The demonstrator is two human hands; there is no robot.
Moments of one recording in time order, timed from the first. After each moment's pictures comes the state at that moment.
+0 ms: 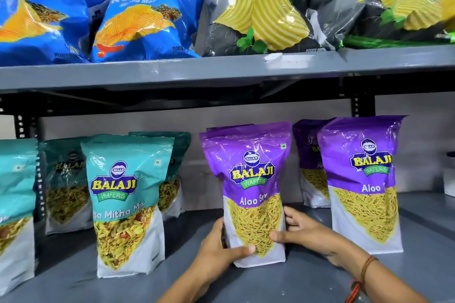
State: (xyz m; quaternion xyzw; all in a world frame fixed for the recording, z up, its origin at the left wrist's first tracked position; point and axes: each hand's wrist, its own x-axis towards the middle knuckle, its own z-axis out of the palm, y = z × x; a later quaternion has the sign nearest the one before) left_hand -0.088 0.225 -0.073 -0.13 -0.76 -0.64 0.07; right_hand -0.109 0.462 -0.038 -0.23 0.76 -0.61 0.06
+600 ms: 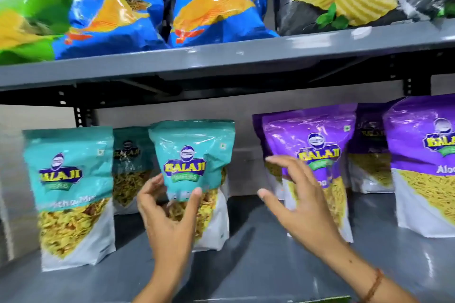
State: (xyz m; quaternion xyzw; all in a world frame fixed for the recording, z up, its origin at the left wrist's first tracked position) left_hand 0.010 0.088 -0.016 -0.05 -0.61 -0.57 0.55; right_hand -0.021 0.296 0.006 -0.31 0.72 -0.43 -0.44
